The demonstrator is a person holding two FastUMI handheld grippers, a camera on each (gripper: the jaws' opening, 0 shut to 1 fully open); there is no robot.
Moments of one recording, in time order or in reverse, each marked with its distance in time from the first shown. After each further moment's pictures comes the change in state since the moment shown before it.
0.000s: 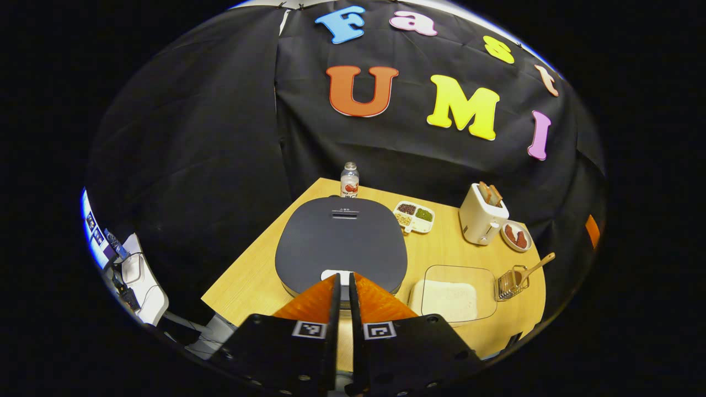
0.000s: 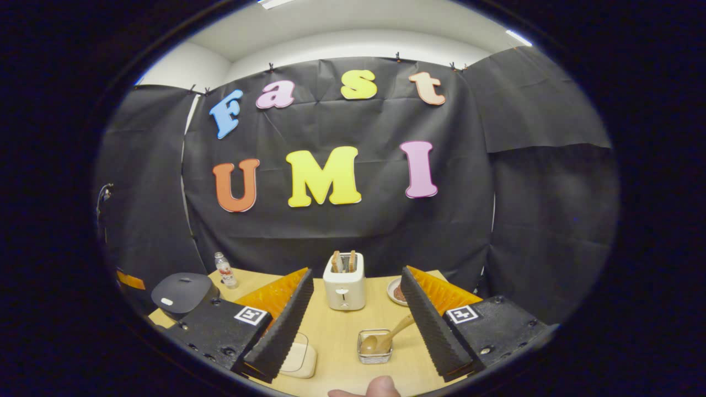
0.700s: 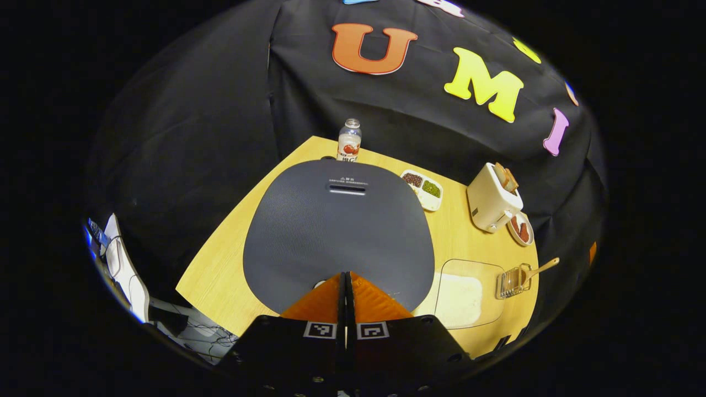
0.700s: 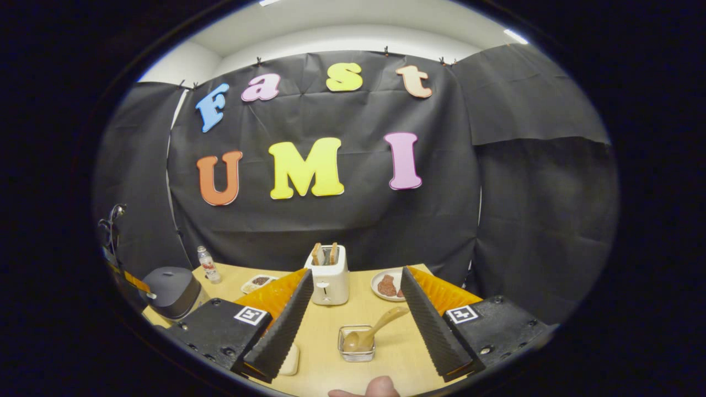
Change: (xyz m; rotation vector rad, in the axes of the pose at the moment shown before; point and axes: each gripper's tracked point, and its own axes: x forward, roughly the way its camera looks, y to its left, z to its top) left arm 0.069 0.016 -0.026 -0.072 0.200 -0.053; right arm 0.008 -0.023 -0.019 0.001 0.033 -0.051
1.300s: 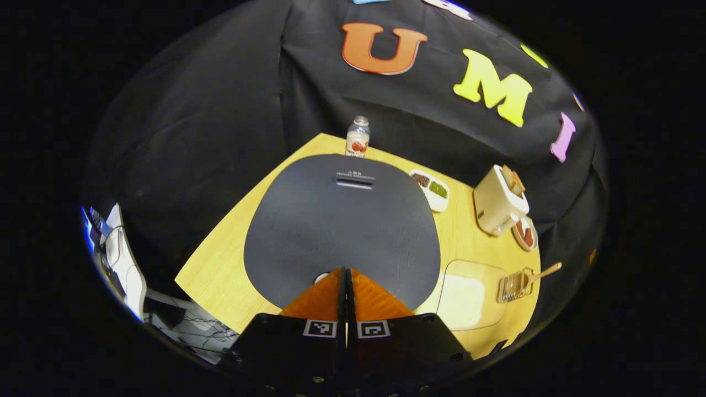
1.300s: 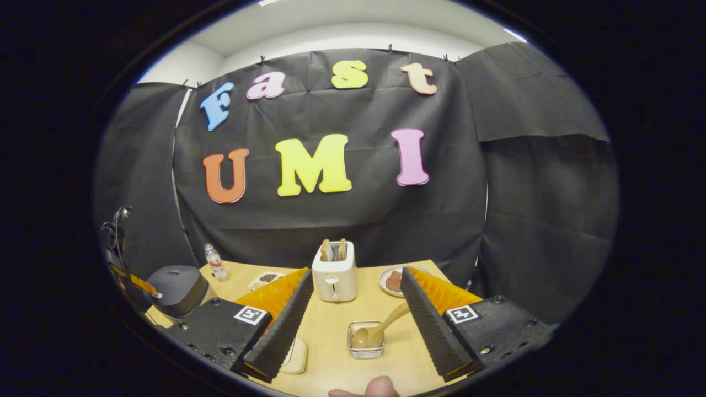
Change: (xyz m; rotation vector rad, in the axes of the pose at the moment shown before) left arm -0.015 0.000 0.007 -0.085 -0.059 0.043; right arm -0.004 0.011 0.006 0.005 -0.007 0.029
